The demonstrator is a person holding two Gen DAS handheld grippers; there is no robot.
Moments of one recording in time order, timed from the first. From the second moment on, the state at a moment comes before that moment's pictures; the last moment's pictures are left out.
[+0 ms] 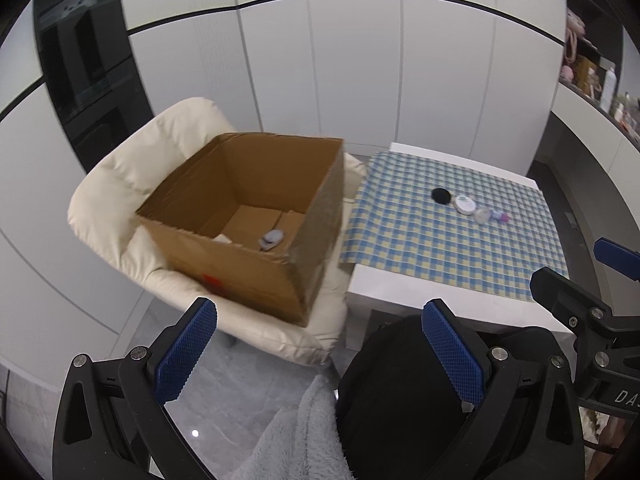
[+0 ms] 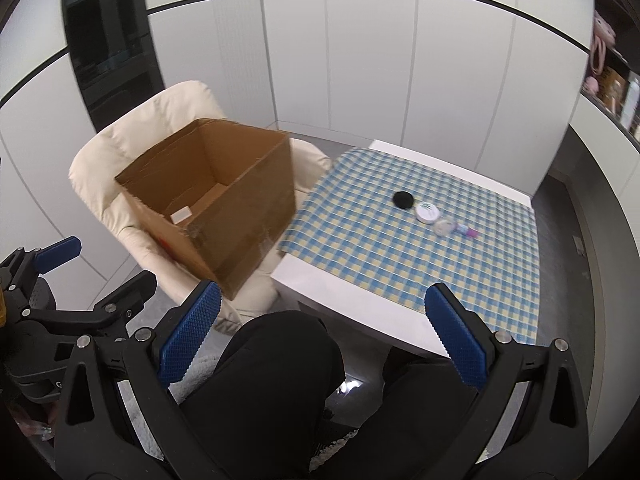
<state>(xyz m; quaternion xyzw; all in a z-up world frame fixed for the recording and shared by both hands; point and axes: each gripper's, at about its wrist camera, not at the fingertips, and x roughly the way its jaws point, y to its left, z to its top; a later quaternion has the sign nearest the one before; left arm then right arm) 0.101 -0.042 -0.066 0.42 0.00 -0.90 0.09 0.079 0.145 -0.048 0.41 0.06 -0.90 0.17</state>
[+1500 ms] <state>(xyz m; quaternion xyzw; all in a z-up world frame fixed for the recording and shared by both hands) -0.020 0.069 -0.110 0.47 -0.02 -0.88 0.00 0.008 0.301 -0.100 0.44 -0.03 -0.90 0.00</state>
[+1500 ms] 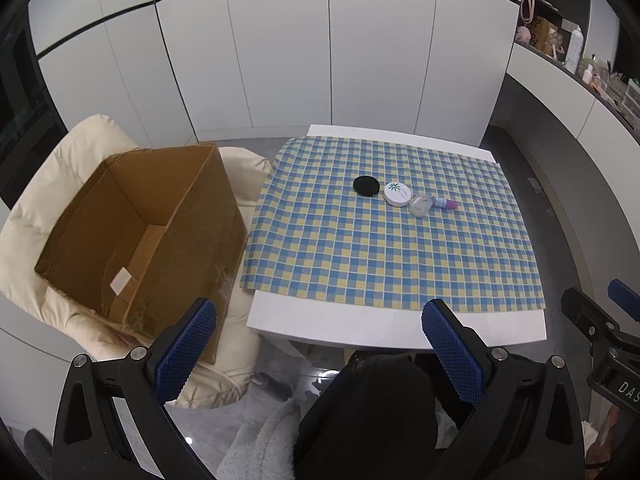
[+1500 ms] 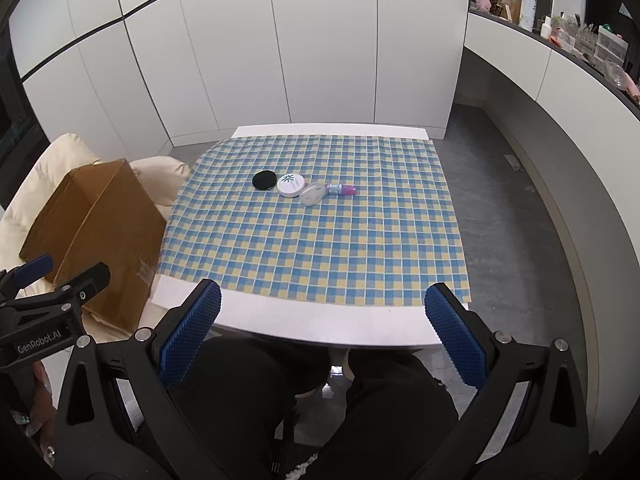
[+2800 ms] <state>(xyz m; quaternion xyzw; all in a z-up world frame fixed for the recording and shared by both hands) -0.263 0.110 -0.271 0.50 -0.04 -0.86 0.02 -0.241 0.358 -0.287 0.51 -0.11 -0.85 -0.05</state>
